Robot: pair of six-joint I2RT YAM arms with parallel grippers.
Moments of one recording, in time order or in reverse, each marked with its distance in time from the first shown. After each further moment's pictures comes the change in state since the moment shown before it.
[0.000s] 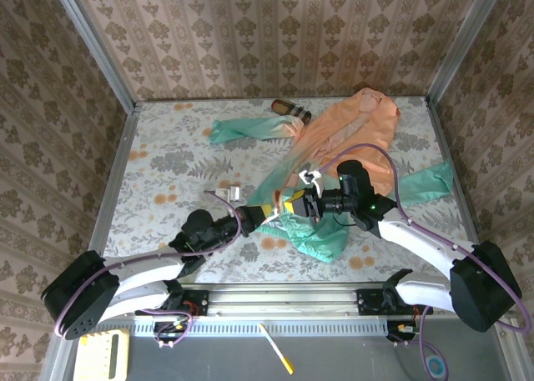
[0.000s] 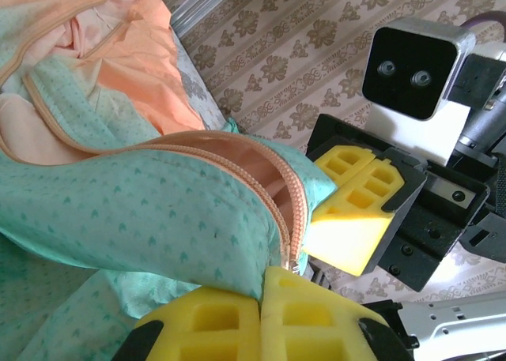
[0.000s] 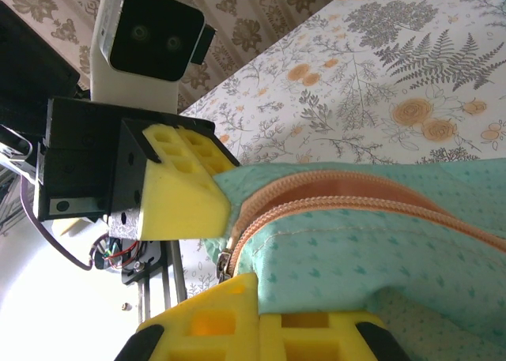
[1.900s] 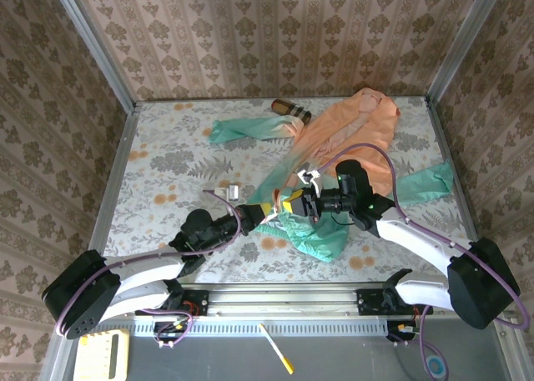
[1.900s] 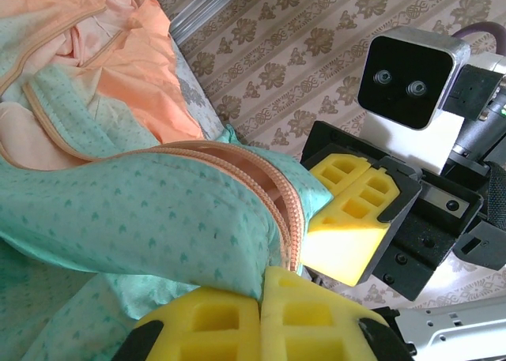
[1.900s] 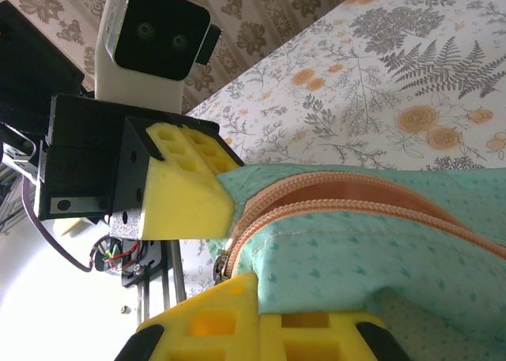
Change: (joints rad) left arm 0.014 0.005 0.000 0.023 -0.001 -0.008; right arm 0.009 0.020 0.000 0.037 -0.007 0.000
